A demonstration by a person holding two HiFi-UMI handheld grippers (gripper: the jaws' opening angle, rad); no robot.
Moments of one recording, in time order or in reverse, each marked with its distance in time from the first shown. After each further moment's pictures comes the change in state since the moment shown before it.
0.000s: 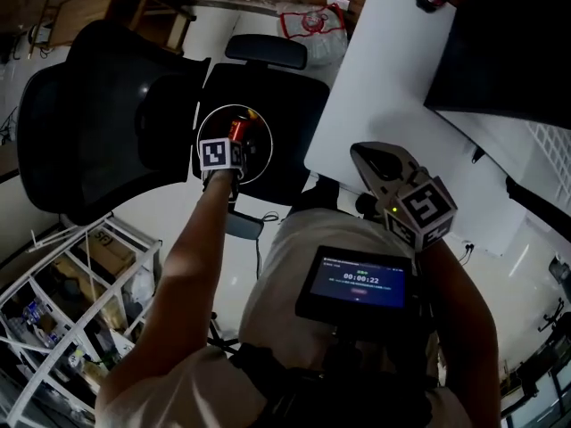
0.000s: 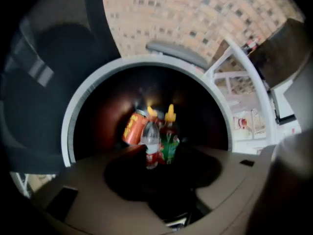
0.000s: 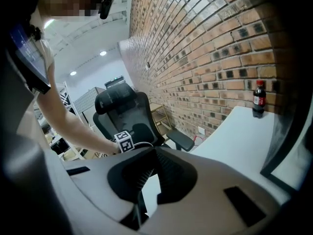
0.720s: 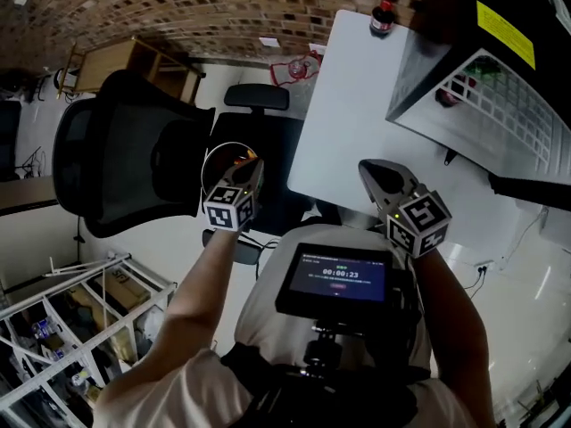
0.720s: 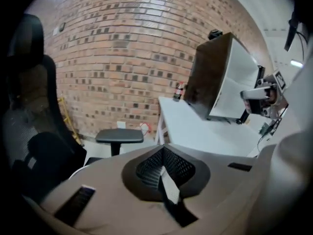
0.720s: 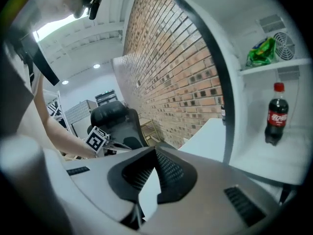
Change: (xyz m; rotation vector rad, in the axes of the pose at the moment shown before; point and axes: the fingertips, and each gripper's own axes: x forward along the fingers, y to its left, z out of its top) left arm -0.156 -0.184 0.067 0.436 -0.679 -0.218; right arm -0.100 -0.031 -0.004 0.050 -0.178 -0.127
